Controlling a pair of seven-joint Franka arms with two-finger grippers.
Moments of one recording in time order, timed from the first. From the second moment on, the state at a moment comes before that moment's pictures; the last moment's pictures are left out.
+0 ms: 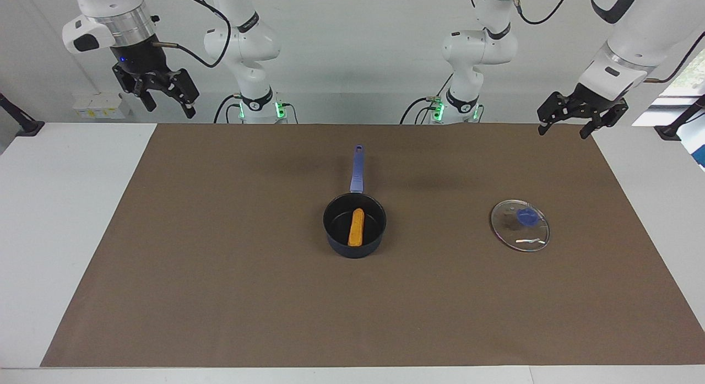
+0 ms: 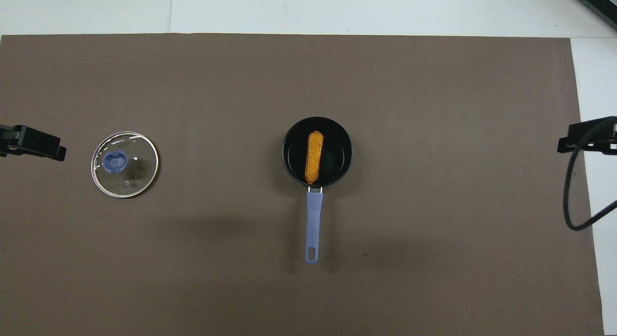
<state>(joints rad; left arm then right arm) -0.09 0.03 0.05 -1.48 -0.04 1.45 0.11 0.02 -0.05 -0.05 -1.49 0.02 1.49 0.25</state>
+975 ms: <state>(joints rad) -0.09 0.03 0.05 -1.47 -0.03 1.40 0.11 0.02 -0.02 -0.05 -1.45 0.02 1.45 0.13</state>
